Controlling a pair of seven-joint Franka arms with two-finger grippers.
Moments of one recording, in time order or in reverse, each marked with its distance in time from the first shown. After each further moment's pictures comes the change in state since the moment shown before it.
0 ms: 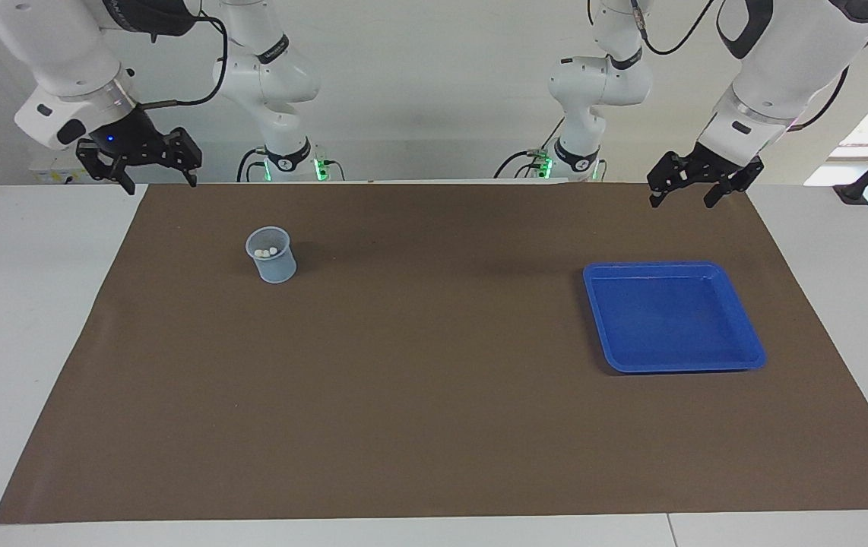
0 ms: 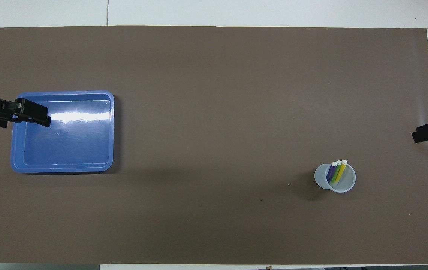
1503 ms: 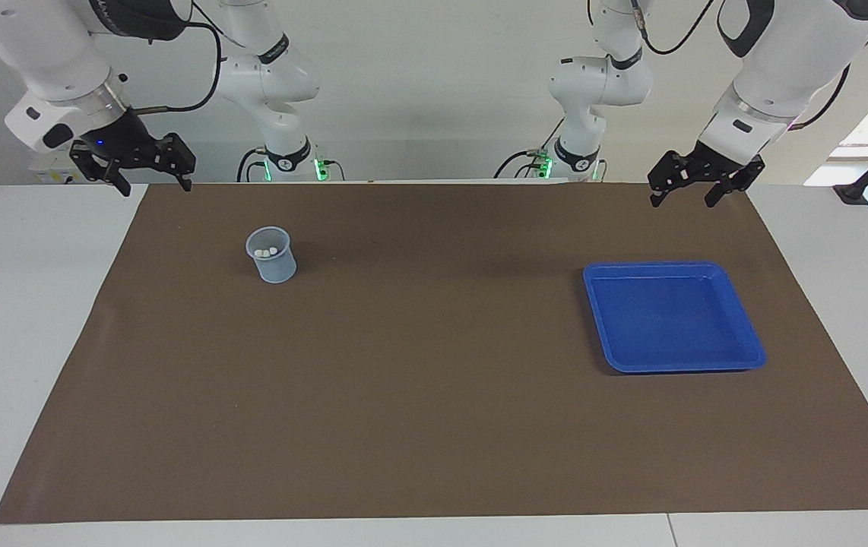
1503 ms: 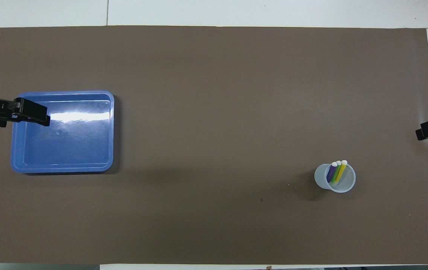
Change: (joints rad) left arm 0.000 0.000 0.000 0.004 0.000 -0.001 0.000; right arm 0.024 0.007 -0.049 0.001 0.011 0.005 0.041
